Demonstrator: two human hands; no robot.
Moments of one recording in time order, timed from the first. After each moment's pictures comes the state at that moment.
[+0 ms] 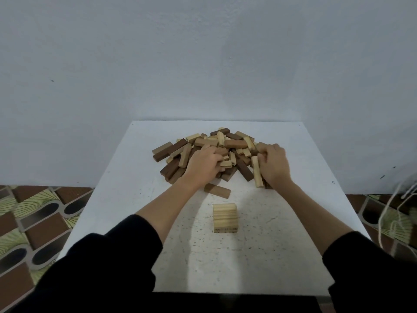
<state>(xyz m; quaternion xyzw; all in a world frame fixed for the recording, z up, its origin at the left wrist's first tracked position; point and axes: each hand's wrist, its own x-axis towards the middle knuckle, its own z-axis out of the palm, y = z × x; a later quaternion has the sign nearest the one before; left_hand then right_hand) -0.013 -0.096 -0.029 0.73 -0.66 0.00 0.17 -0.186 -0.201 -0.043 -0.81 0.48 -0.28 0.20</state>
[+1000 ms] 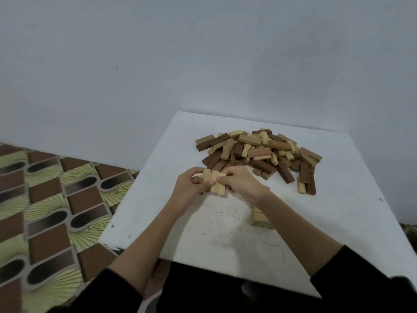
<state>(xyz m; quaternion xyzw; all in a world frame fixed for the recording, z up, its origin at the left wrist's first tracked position) 0.027 0.052 -0.051 0.67 -0.28 -0.33 0.60 -0.077 -0.062 -0.022 -0.74 0.37 -0.07 0.56</state>
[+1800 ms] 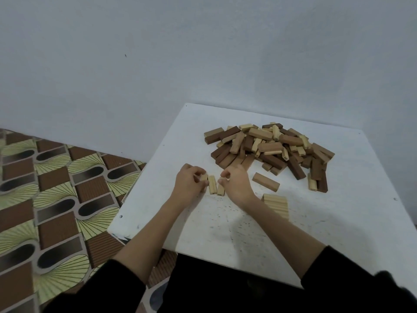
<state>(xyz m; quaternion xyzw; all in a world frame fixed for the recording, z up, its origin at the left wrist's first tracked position) 0.051 0.056 -0.076 0.83 -0.35 -0.15 0.40 -0.053 -0.044 -0.069 -0.85 0.38 -0.11 0.35</state>
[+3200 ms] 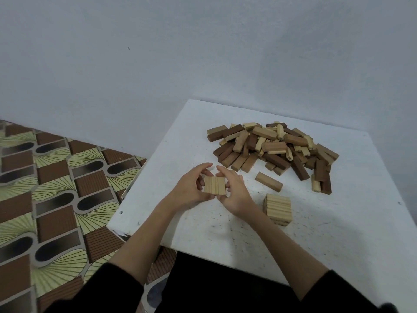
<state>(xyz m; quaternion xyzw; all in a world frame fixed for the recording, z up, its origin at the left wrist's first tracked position) 0.053 0.074 -0.084 0.72 -0.44 -0.28 0.46 -0.072 -0.030 -0.095 -0.86 0.25 -0.15 0.43</state>
